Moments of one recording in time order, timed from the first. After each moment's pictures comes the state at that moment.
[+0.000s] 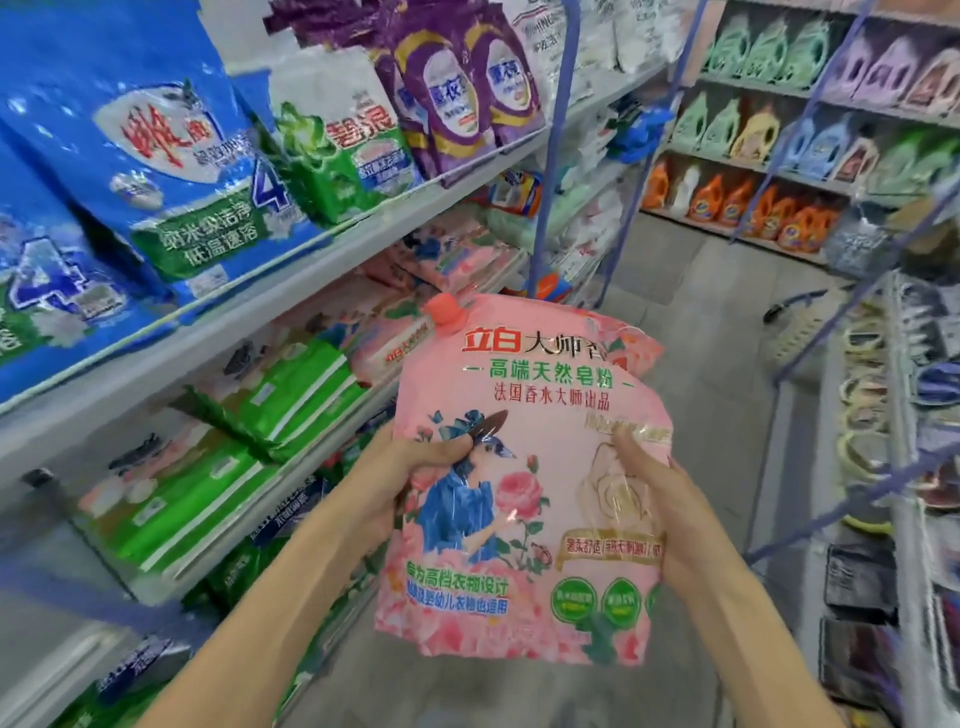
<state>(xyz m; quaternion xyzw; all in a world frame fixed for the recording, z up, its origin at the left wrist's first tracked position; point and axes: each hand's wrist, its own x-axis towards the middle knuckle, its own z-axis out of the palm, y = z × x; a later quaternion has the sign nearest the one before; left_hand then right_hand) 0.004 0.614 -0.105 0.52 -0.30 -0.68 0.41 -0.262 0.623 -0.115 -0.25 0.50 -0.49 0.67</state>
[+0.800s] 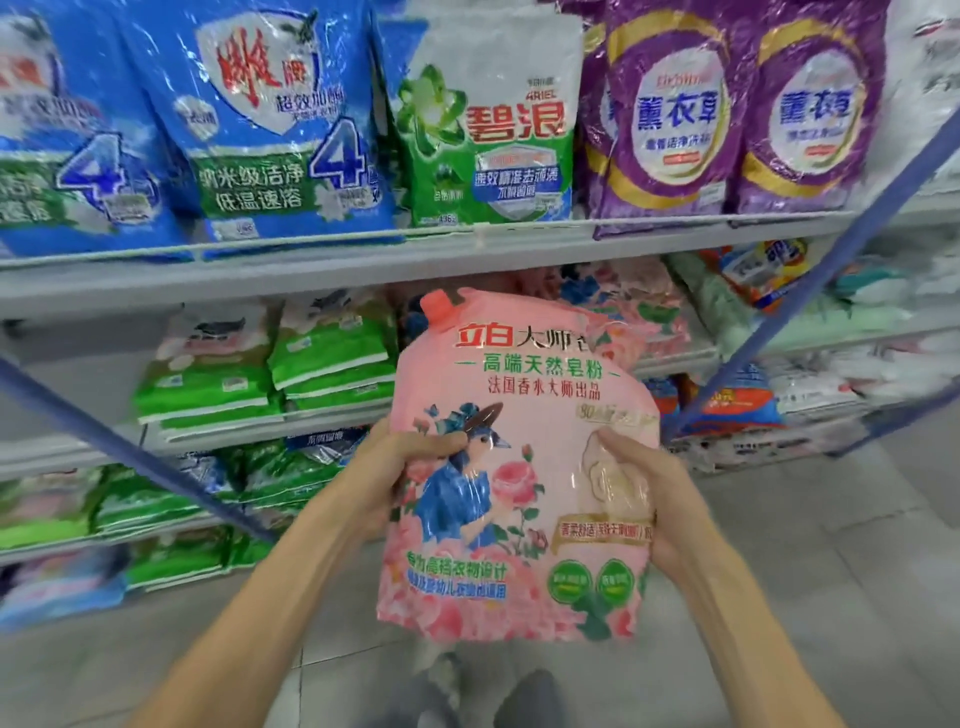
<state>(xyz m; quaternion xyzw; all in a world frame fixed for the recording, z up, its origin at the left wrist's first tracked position) -0.074 0.461 -0.115 0.61 -0.05 -0.48 0.63 -0.257 0.279 -0.133 -0.37 0.39 -0.15 0.83</state>
